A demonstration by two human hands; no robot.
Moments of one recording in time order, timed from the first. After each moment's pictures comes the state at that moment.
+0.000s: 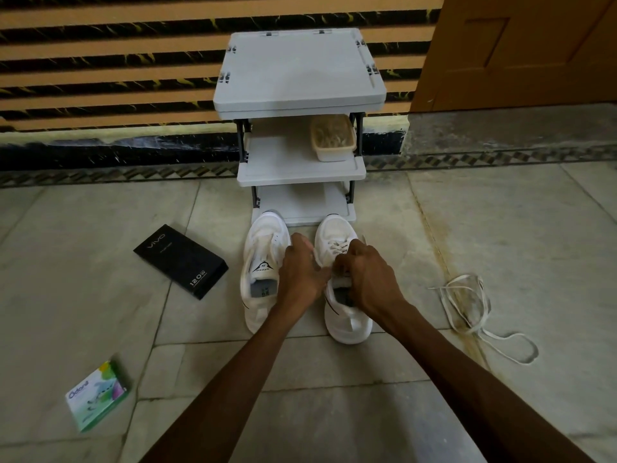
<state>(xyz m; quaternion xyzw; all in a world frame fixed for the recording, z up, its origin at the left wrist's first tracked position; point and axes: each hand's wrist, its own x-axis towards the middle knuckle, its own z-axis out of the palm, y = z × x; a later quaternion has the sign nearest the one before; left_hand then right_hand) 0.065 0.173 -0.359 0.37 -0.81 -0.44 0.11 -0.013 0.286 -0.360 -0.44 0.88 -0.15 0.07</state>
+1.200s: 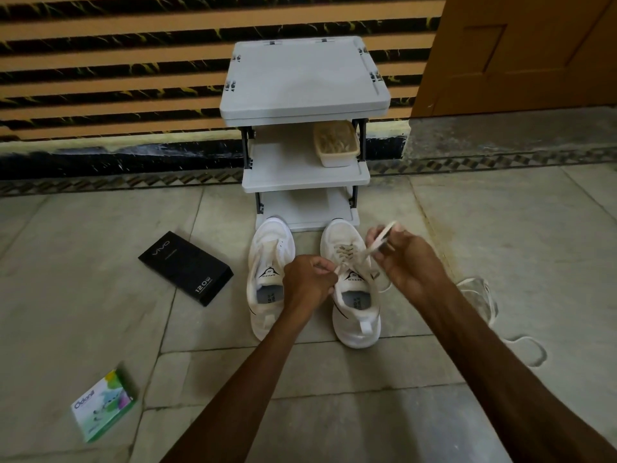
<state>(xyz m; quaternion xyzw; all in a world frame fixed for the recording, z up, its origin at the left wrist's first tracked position) 0.068 0.171 -0.361 0.42 -0.71 -0.56 0.09 -0.035 0.297 -0.303 0.04 0.47 -0.81 0.34</state>
